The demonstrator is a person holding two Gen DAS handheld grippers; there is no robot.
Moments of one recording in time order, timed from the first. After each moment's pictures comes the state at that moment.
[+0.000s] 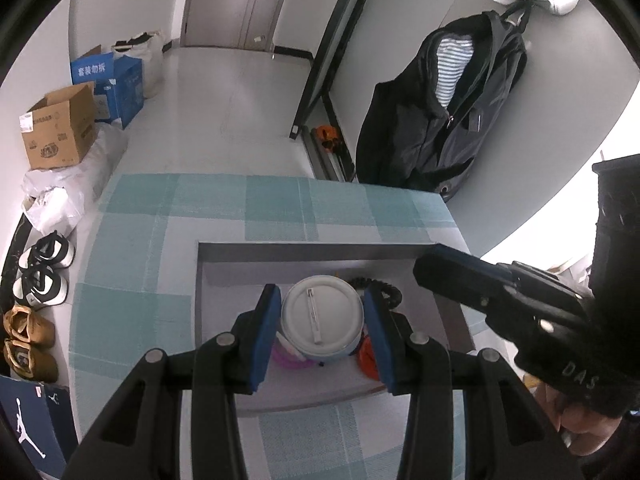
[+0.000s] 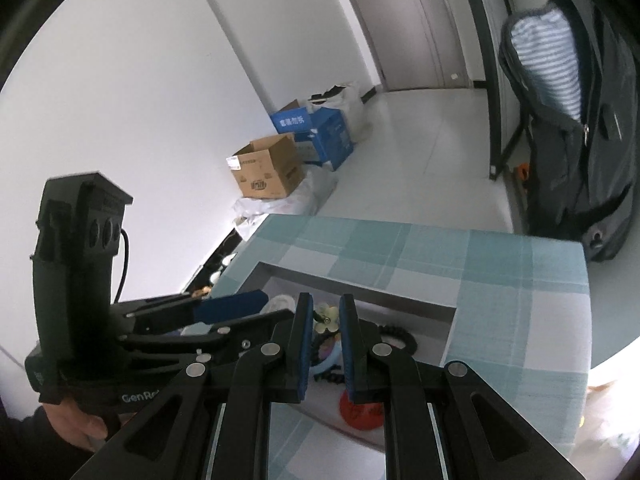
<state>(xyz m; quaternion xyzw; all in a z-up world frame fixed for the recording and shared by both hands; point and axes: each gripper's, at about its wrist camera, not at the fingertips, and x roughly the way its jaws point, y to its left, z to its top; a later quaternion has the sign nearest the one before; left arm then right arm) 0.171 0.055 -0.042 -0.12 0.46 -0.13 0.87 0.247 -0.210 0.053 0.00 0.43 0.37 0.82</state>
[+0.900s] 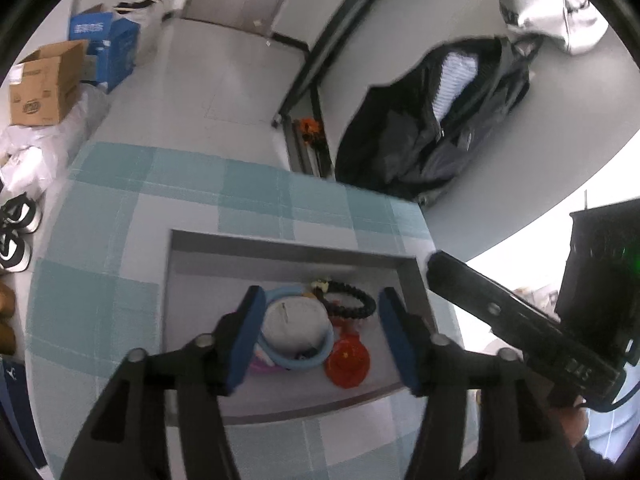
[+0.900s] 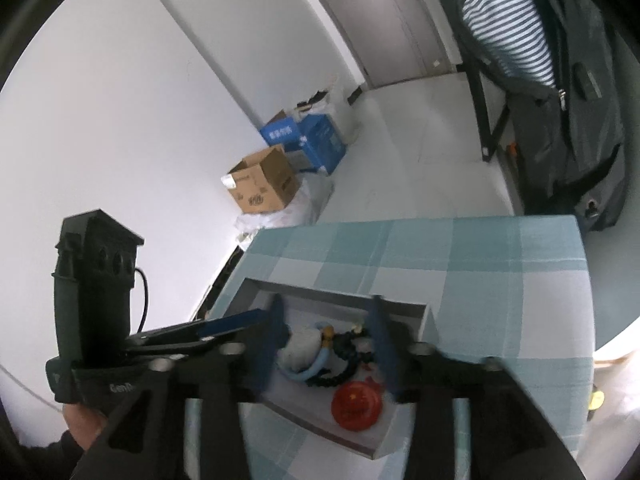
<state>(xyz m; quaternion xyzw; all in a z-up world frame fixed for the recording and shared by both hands) 0.178 0.064 -0.045 -0.21 0.45 -0.16 0.85 0.261 -0.239 0.054 0.07 0.44 0.36 0.82</state>
